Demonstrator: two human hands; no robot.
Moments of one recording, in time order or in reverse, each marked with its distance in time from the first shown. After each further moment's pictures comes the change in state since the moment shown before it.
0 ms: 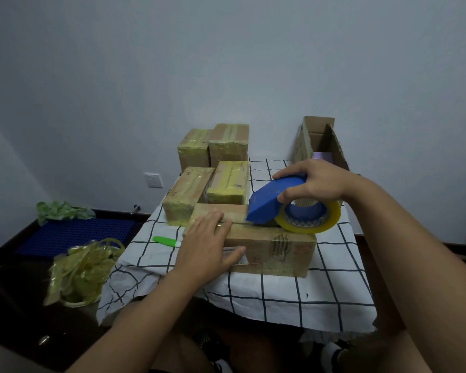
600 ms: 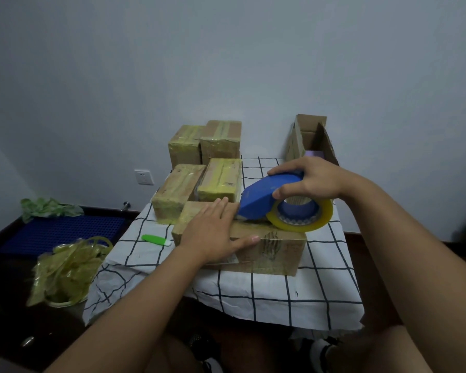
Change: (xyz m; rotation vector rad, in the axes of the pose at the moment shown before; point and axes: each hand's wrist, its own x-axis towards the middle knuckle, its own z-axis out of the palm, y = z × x) left_hand 0.043 0.018 -0.010 -0.075 -0.229 -0.005; right_hand -0.003 0.008 -0.007 0.018 -0.003 -0.008
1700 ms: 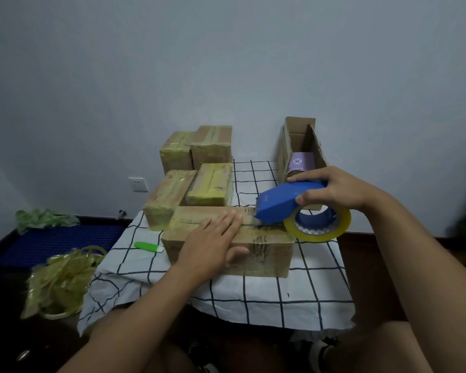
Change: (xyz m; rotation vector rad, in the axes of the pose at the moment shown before) left_hand -0.011 0.016 0.015 0.143 0.053 0.169; right_hand -0.034 0.065 -0.006 0.229 0.080 0.002
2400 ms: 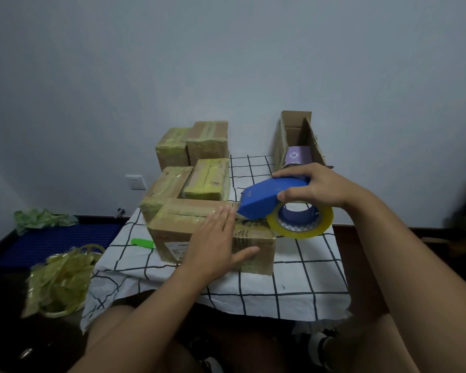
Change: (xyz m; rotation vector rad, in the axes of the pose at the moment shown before) left_hand -0.001 0.024 -0.002 -0.037 0.035 -0.130; right_hand 0.005 -0.004 0.022 0.002 0.041 -0.005
